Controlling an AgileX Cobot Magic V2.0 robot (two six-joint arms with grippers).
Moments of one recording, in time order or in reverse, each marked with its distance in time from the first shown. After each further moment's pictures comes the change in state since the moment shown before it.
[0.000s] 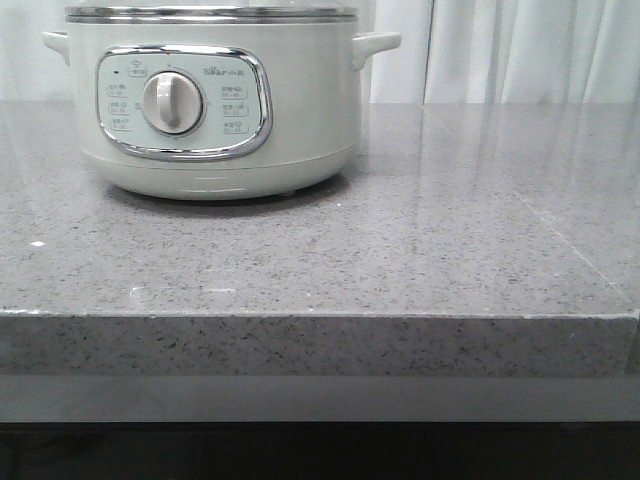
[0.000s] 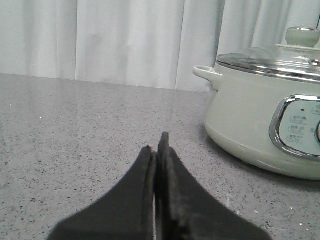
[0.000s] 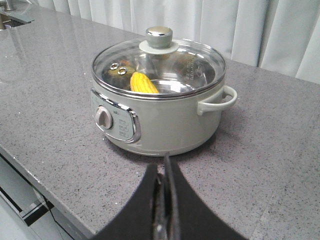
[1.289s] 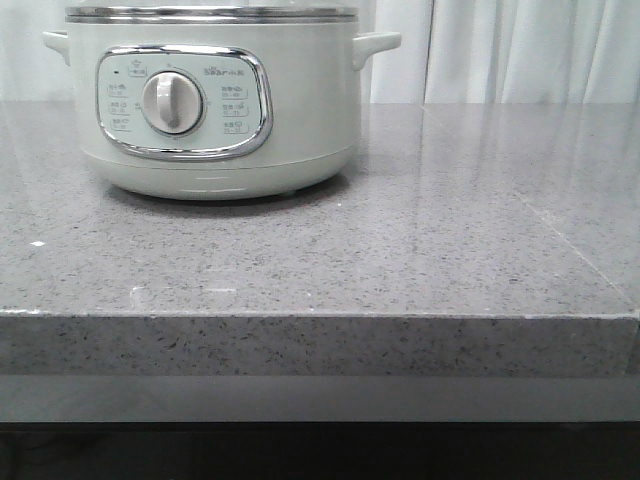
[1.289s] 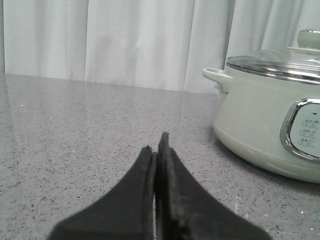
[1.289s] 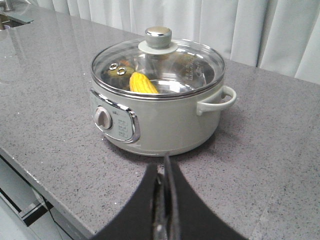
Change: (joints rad) left arm 0.031 0.000 0.000 -0.002 -0.002 0.000; right arm -0.003 -0.016 0.011 -0.001 -0.002 0.000
